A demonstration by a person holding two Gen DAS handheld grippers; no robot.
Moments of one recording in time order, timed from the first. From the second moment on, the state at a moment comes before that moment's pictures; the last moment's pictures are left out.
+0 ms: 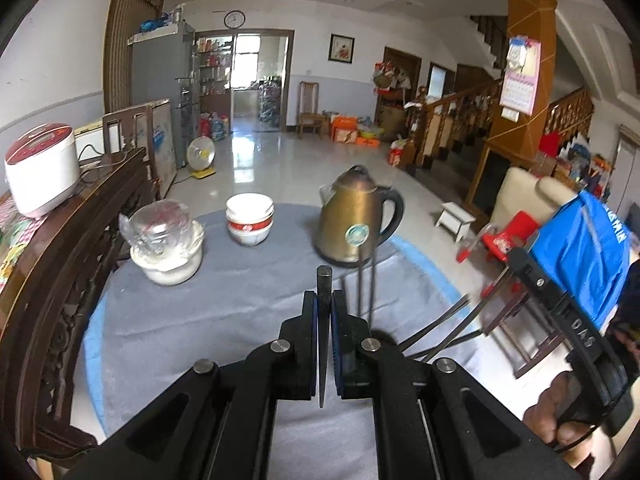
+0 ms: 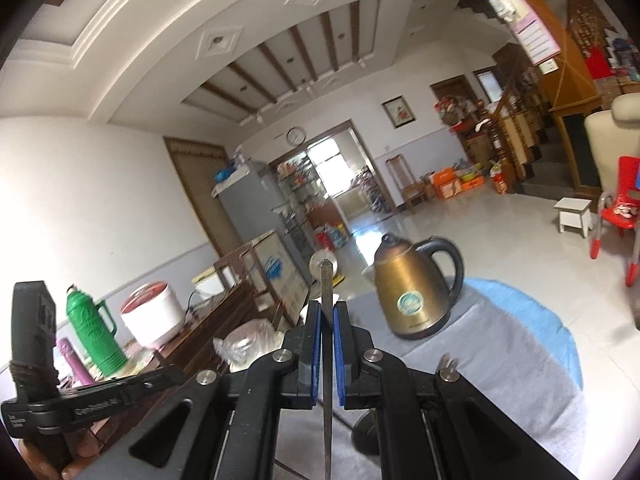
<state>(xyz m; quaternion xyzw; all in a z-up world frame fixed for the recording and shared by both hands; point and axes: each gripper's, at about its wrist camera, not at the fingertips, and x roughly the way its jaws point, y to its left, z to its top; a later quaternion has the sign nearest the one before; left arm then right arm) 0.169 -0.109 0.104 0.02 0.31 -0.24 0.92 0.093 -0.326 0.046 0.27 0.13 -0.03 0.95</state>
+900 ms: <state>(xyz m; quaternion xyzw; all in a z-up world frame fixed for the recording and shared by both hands) 0.180 -0.162 0.107 0.00 0.25 -0.26 0.93 0.124 -0.334 0.036 0.22 0.13 -0.12 0.96</state>
